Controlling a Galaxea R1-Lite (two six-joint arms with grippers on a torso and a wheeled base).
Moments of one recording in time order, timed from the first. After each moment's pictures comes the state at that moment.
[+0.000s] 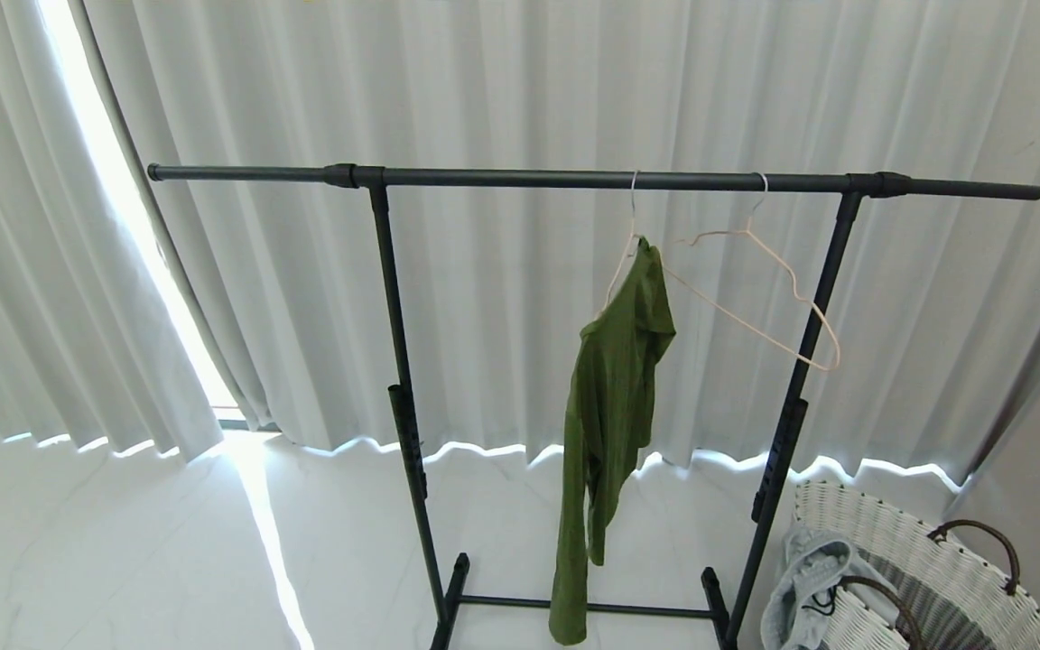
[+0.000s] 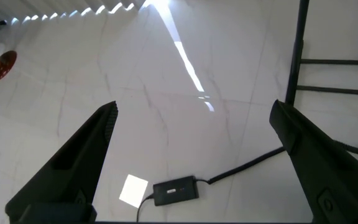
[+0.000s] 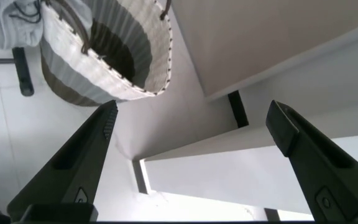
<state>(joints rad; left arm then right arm) -0.03 0.66 0.00 -0.08 0.39 0.25 -0.06 0.83 -0.07 -0.15 -0.52 -0.28</state>
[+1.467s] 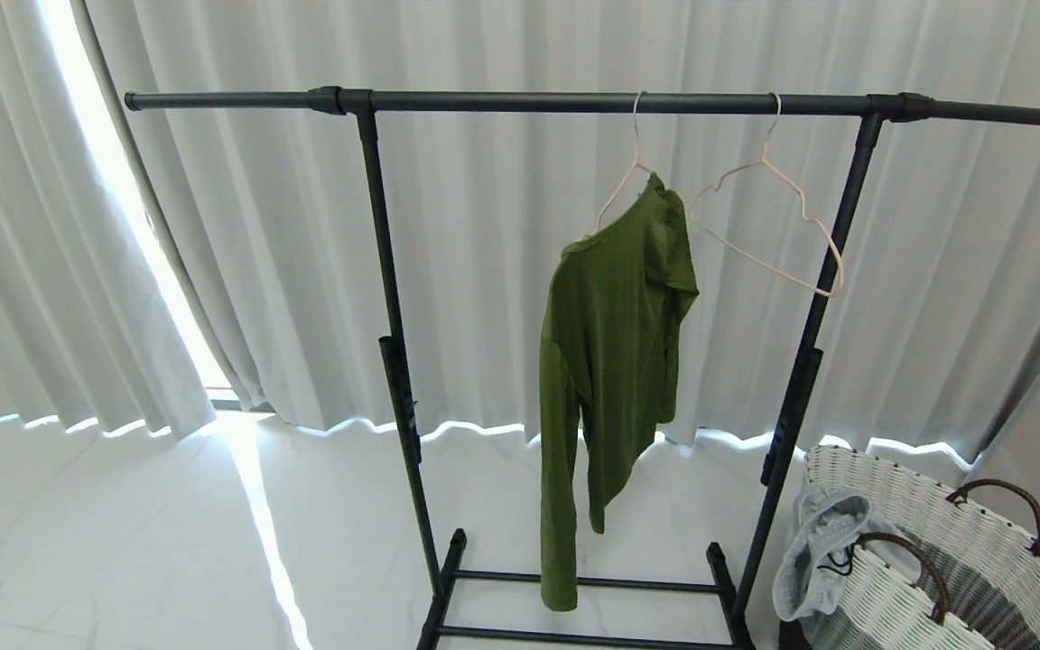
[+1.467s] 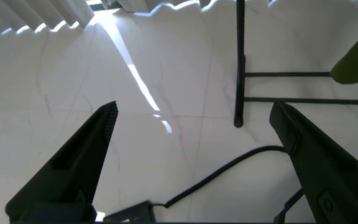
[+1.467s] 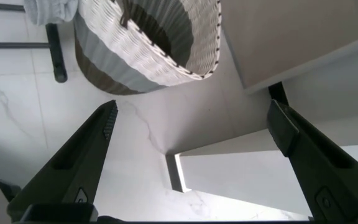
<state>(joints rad) -0.04 0.70 -0.11 -0.09 0.18 0.20 -0.06 0.88 -0.06 -0.15 -0.42 -0.20</state>
